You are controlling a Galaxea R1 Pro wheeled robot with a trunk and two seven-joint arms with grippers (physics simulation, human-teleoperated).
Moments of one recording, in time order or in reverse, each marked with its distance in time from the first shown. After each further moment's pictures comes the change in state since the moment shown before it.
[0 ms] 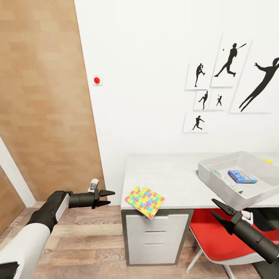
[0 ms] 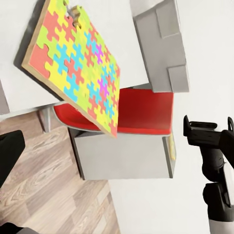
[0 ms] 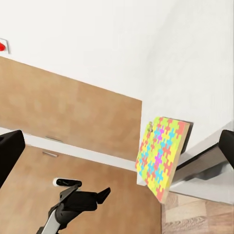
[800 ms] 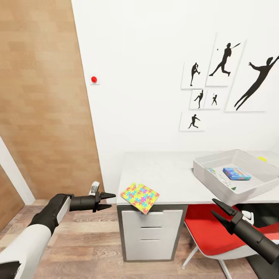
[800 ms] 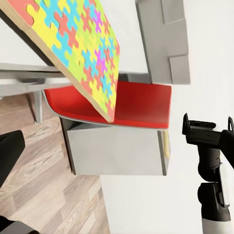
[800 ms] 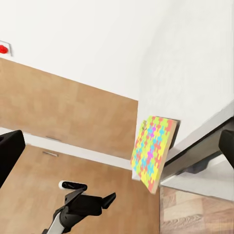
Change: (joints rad) left arm 0.000 -0.007 0.002 0.057 0.002 0.000 -0.003; right arm 0.000 0.001 -0.005 -0.001 -0.002 0.001 -0.001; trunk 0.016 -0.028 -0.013
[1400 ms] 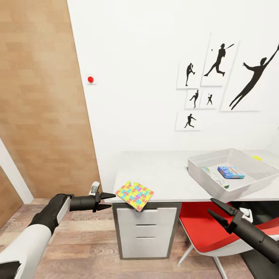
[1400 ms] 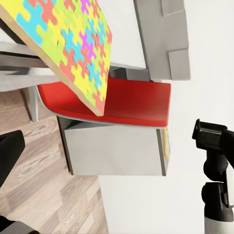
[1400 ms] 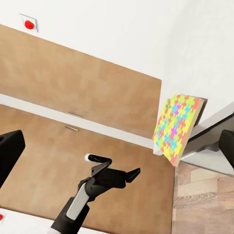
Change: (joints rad) left arm 0.000 0.000 0.000 0.001 0.000 -0.002 0.001; right arm -0.004 -0.002 -0.005 -0.057 -0.010 0.130 0.054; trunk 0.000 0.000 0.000
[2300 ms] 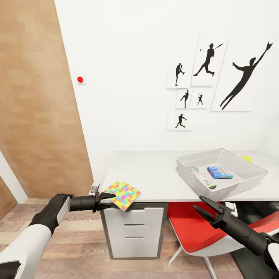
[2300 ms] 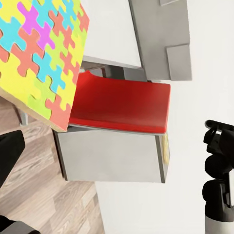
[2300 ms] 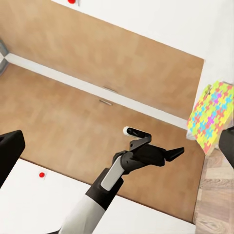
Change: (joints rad) left arm 0.000 0.000 0.000 0.000 -0.001 0.000 0.001; right arm -0.034 -0.005 0.144 0.000 0.011 0.000 0.143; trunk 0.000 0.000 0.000
